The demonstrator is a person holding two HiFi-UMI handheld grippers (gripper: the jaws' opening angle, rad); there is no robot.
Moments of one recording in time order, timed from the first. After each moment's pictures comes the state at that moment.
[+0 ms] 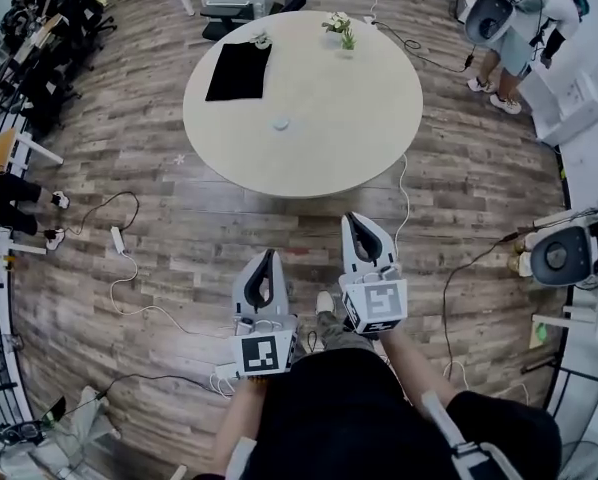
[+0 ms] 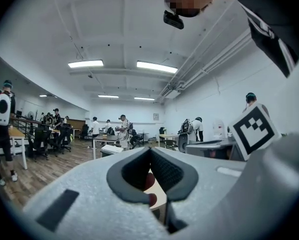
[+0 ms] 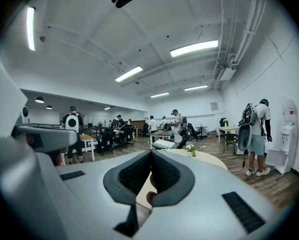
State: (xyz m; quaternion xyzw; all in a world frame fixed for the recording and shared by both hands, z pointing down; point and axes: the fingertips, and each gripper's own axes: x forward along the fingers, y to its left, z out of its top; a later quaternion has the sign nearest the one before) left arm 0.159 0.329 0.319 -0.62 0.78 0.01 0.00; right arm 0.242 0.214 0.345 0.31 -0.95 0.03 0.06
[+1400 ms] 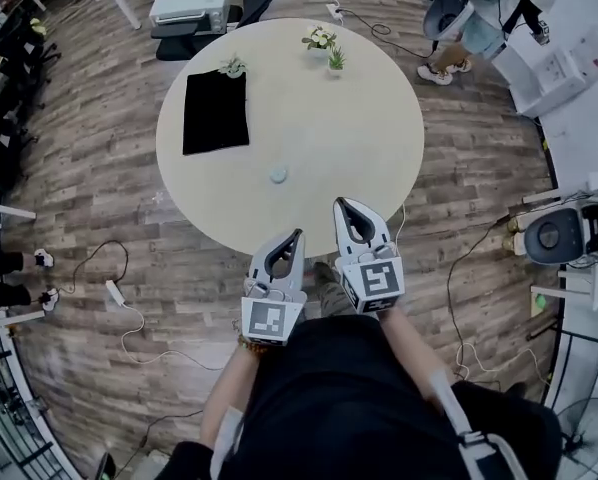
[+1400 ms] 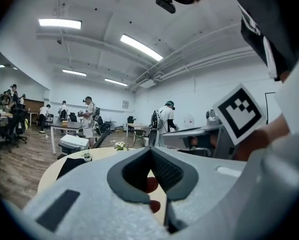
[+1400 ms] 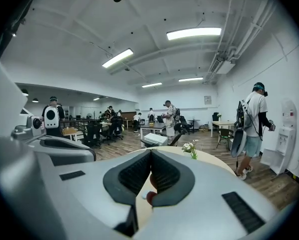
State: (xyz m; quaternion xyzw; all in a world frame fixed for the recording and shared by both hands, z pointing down) left arm 0.019 0.095 0.370 -0.78 0.62 -0.04 -0.06; right arm 0.067 0.024 0.366 0.36 -0.93 0.04 0.11
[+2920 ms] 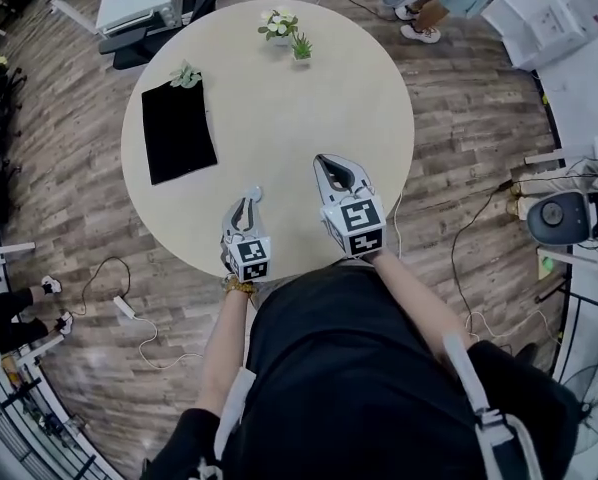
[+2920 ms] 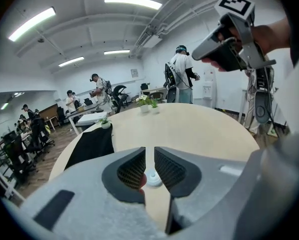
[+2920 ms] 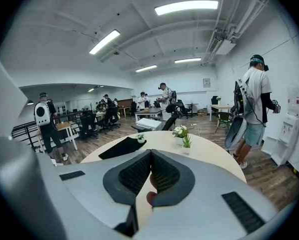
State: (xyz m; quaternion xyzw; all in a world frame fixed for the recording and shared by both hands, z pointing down) left arm -0.084 -0.066 0.631 -0.68 0.67 -0.26 -0.14; right arm 0.058 -0.168 0.463 0.36 -0.91 0.10 0.18
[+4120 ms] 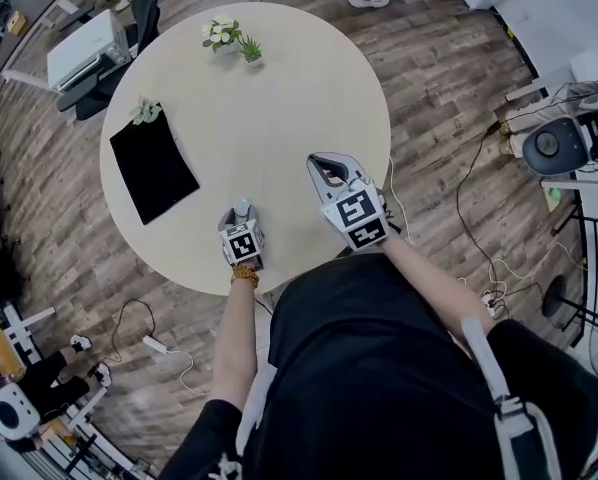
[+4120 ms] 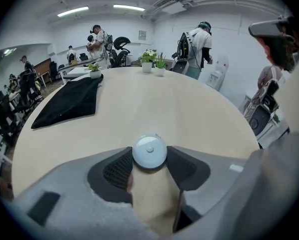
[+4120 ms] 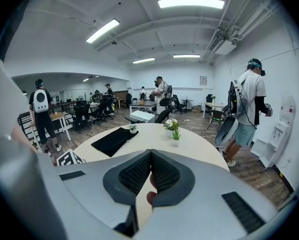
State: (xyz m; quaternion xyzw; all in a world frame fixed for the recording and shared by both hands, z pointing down) left arm -0.097 -0.089 0.745 -0.65 0.61 -0.29 -0.36; right arm 0.090 -0.174 0.481 0.38 -0.89 0.10 0.23
